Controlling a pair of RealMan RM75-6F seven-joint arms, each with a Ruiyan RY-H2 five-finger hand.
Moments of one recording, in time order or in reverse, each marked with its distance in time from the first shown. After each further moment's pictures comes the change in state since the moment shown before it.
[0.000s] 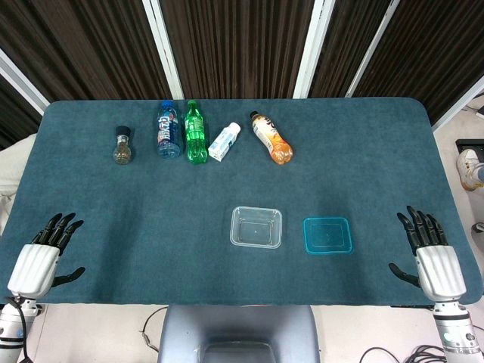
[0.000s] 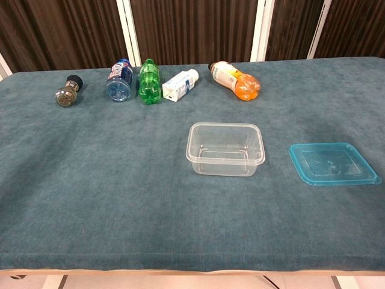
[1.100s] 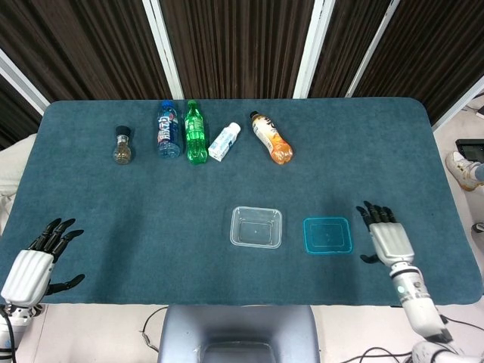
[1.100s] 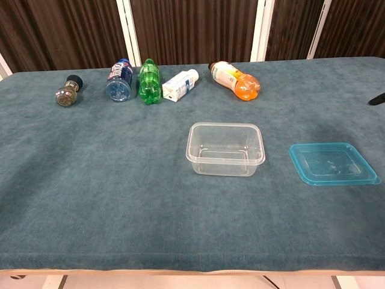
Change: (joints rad) left arm 0.021 0.049 0.033 -0.016 0.070 0.056 -0.142; right arm 0.267 -0.049 0.108 -0.090 0.486 -0.532 -0.346
